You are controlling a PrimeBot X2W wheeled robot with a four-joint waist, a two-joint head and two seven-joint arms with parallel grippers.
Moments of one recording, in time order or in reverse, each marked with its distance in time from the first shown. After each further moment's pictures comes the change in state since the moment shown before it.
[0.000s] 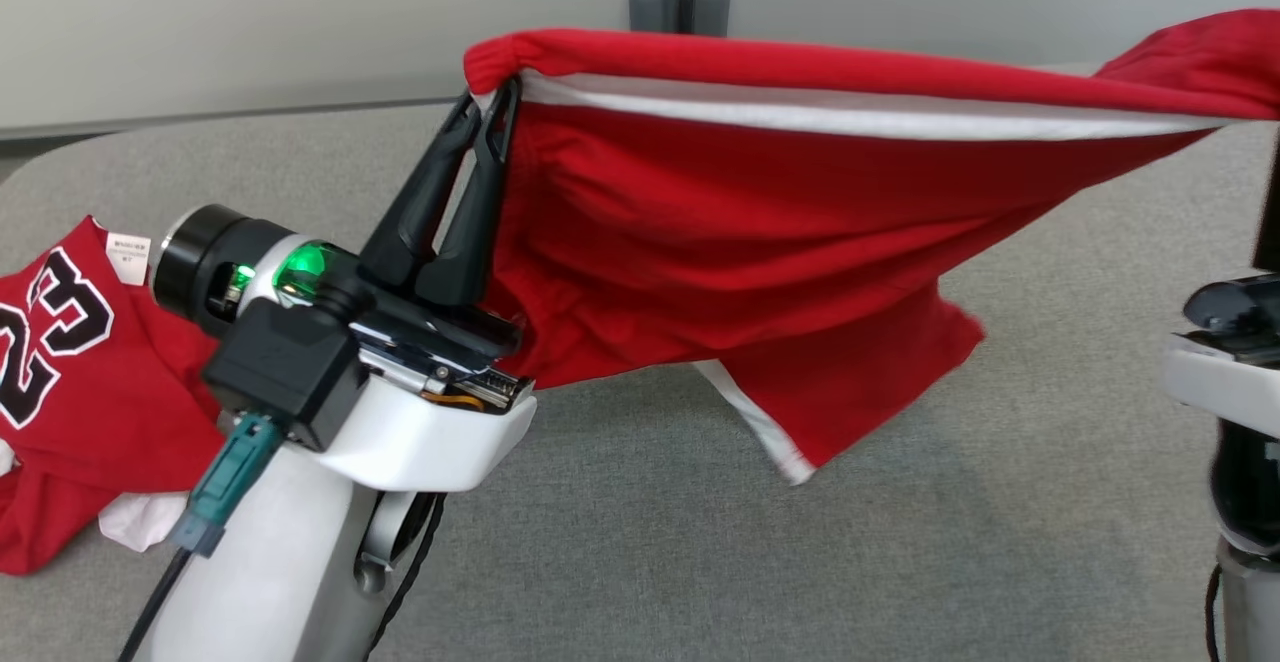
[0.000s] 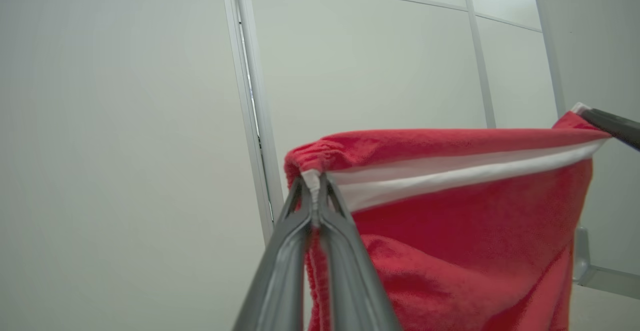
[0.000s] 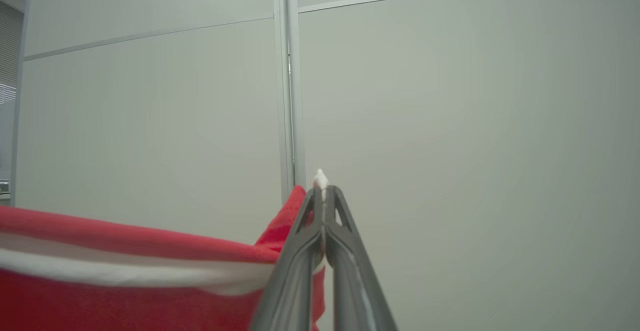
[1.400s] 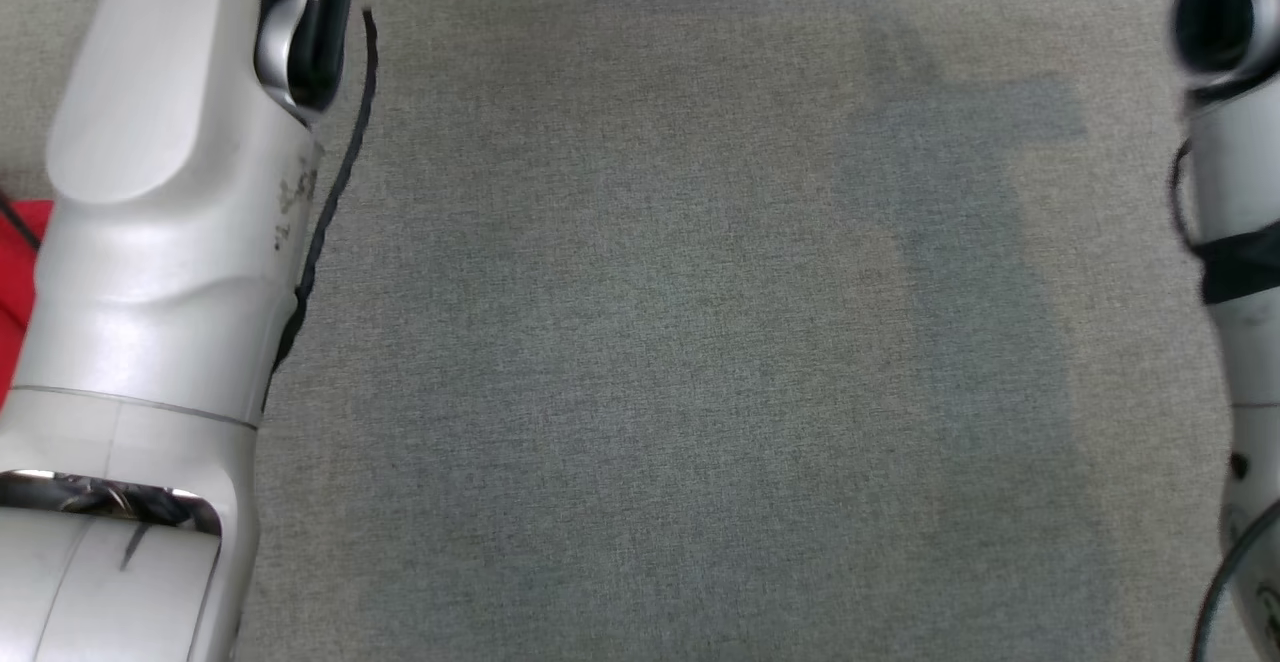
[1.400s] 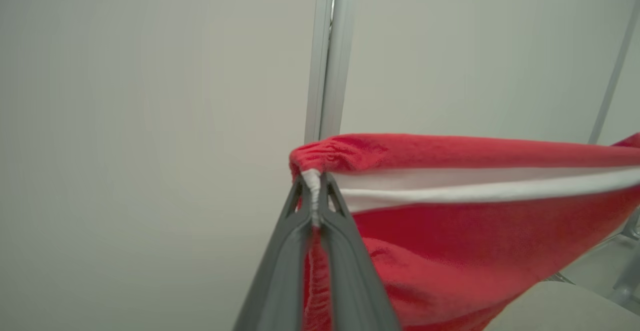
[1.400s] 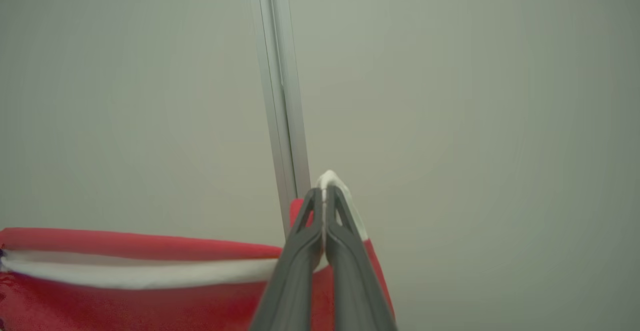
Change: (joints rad) left arm -0.775 -0.110 0.115 0.890 -0.190 -0.139 -0.030; right arm -0.840 -0.023 0.199 0.730 0.106 0.000 0.006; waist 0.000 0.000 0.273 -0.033
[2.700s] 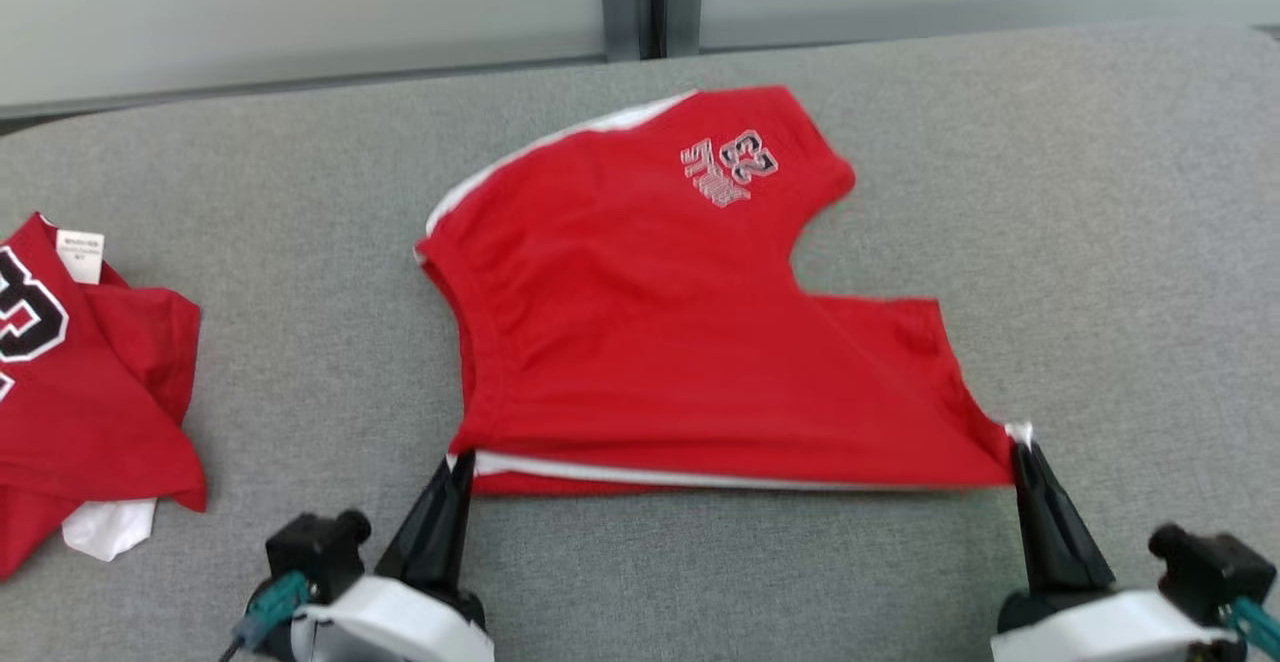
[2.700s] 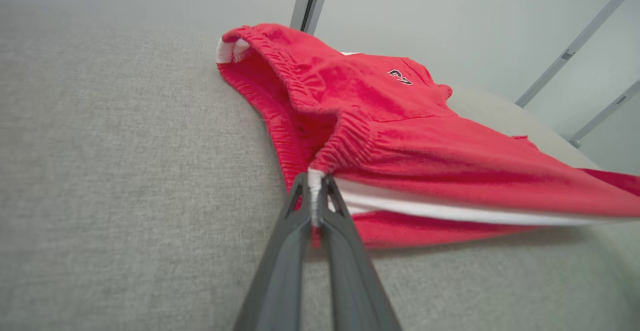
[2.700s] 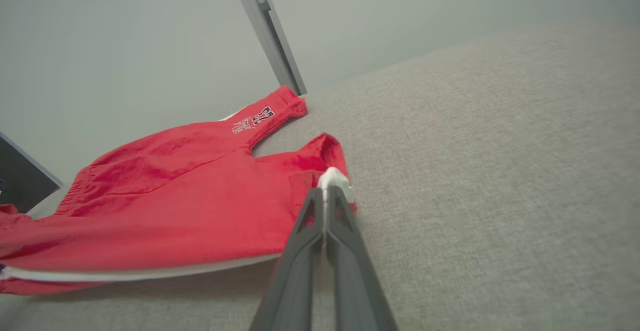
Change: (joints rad) left arm 1.088 0.015 -0.006 -0.361 -0.042 0.003 0.013; right arm 1.140 0.056 -0.020 -0.288 0.073 0.001 -0.048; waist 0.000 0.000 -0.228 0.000
